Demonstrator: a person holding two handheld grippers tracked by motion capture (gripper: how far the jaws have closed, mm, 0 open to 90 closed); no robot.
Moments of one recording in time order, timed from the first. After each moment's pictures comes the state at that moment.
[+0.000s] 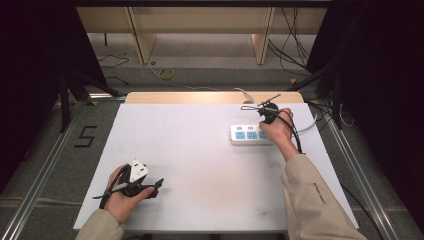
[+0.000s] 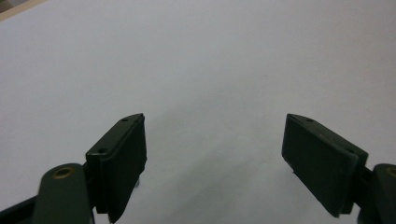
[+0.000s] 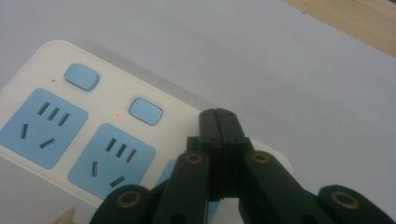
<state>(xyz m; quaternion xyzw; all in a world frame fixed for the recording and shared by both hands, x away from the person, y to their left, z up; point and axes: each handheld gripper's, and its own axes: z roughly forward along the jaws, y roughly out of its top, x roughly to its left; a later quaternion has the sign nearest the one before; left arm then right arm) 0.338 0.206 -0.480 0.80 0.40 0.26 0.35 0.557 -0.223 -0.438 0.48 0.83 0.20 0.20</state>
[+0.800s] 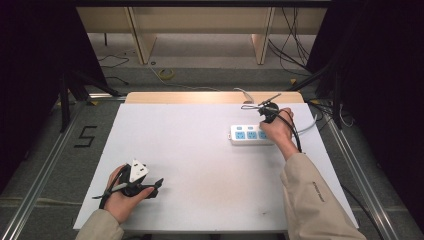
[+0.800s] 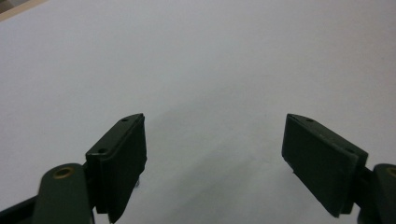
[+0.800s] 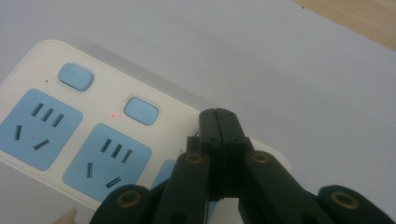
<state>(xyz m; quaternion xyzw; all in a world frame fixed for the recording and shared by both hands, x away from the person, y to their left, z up) 0.338 0.207 -0.480 0.81 0.40 0.26 0.35 0.560 -0.224 -0.438 0.49 0.83 0.20 0.19</state>
